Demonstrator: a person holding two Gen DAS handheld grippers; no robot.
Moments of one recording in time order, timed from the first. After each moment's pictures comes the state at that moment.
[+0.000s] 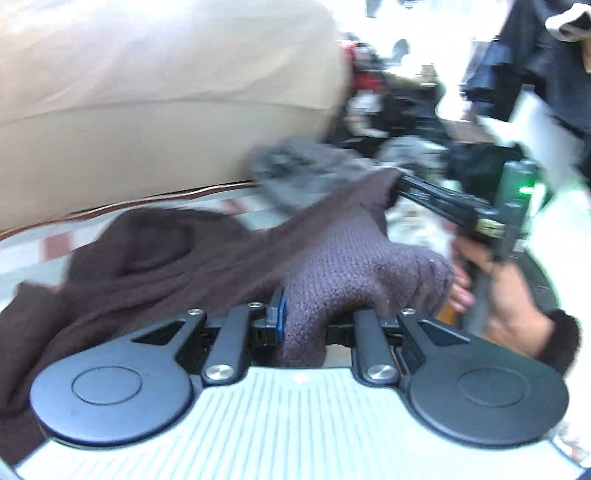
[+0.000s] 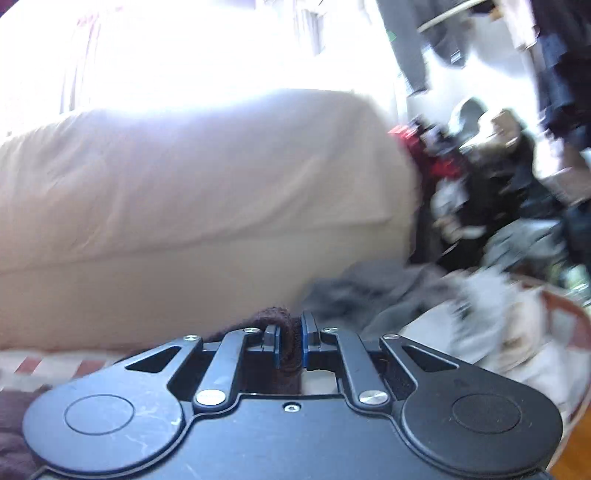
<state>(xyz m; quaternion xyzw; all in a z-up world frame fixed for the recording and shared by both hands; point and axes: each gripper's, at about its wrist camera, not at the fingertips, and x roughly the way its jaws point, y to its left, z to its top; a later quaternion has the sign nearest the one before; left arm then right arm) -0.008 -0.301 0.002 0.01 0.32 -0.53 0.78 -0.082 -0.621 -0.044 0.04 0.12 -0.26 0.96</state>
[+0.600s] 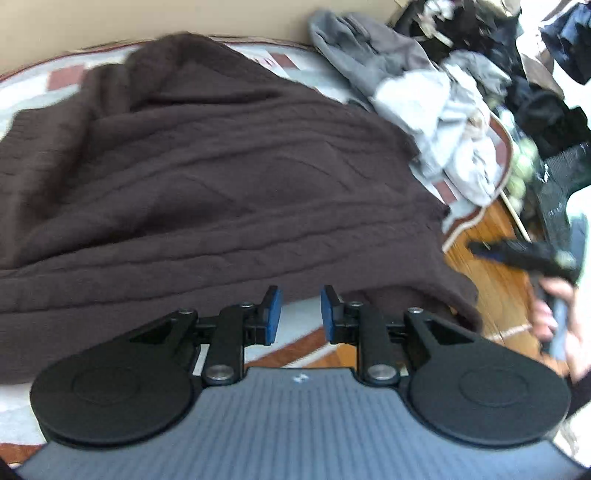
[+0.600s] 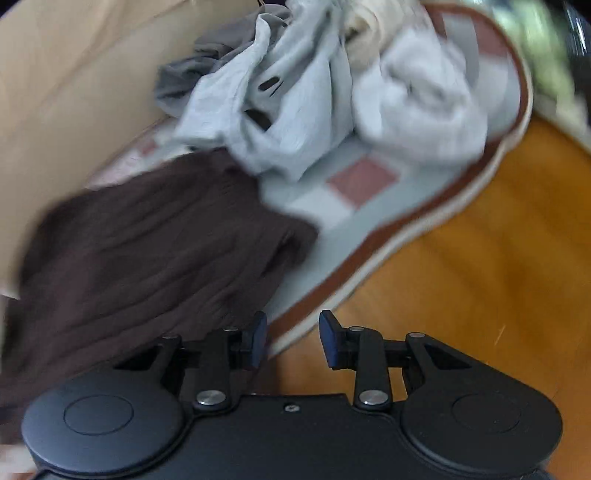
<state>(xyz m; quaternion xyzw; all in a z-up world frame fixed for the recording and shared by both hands) 0.011 -0.299 -0.113 0.02 0.51 -0.44 0.74 -0.194 -0.723 -0.187 0.35 0.39 -0.24 0.82</state>
